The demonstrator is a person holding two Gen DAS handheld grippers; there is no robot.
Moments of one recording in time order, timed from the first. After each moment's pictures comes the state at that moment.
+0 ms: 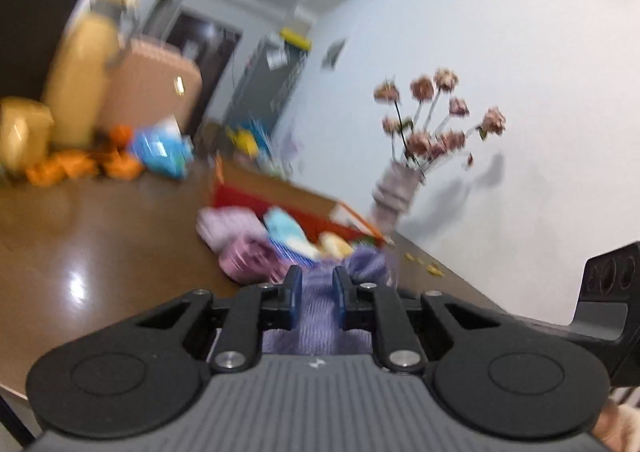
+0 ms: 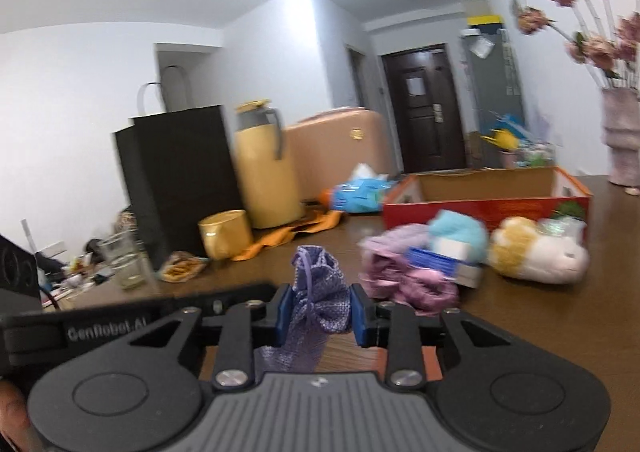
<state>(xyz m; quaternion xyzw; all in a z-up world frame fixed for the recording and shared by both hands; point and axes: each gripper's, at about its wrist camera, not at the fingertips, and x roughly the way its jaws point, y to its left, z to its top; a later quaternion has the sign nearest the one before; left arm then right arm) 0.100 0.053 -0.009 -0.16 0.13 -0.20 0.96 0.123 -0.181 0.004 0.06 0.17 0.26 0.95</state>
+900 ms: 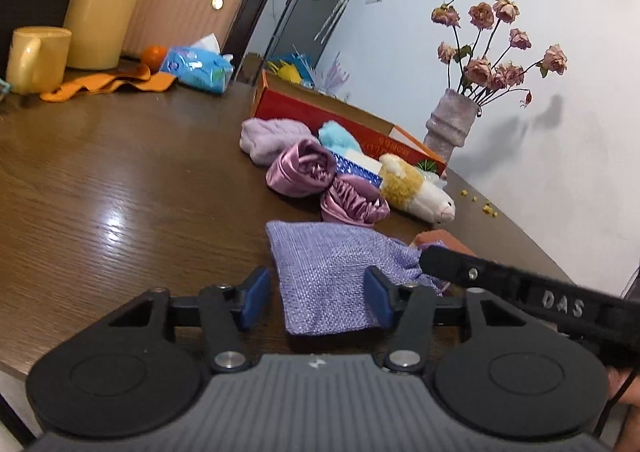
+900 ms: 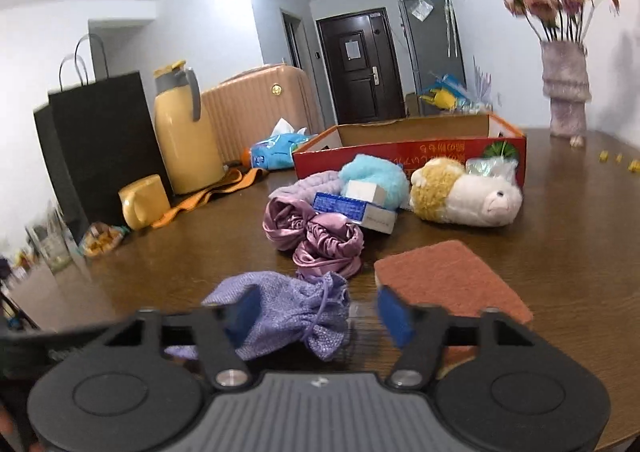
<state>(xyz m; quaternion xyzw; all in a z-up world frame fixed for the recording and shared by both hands) 0.159 0.030 -0.066 -0.17 0.26 -0.17 0.93 0.161 -0.218 -0.035 0.08 0.24 0.16 0.95</state>
